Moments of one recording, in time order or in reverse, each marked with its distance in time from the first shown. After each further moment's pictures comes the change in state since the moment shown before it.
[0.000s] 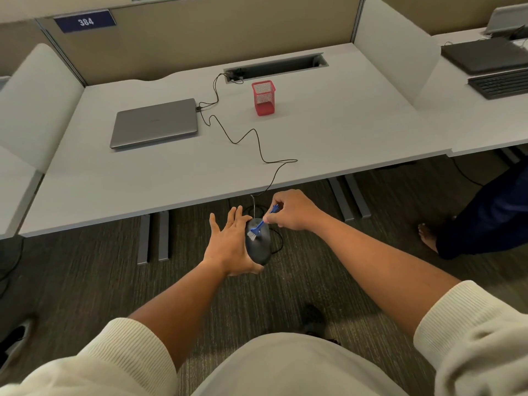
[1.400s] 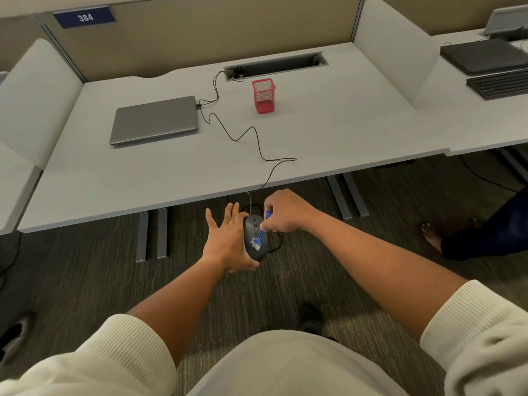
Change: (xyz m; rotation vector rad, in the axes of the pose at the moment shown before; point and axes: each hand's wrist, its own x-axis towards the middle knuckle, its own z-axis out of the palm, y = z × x) left_hand -0.005 0.001 -0.004 0.079 -0.007 -0.024; right_hand -0.012 -0.030 0.001 -0.298 -0.136 0.002
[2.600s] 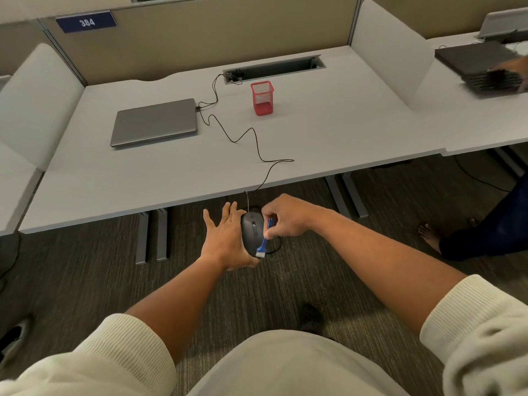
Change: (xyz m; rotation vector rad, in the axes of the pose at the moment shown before) left_hand -0.005 0.000 -0.003 -0.069 0.043 -0.016; right_hand -0.010 0.017 -0.002 -0.018 -0.126 -0.233
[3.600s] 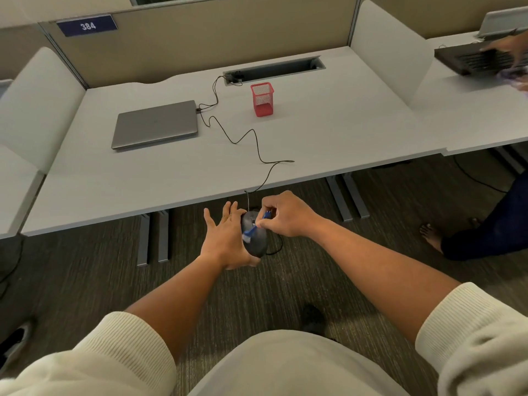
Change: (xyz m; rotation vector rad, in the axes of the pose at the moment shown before) left_hand 0.003 -0.003 -0.004 0.017 -0.007 0.011; right_hand 0.005 0.000 0.015 0.142 0.305 0.005
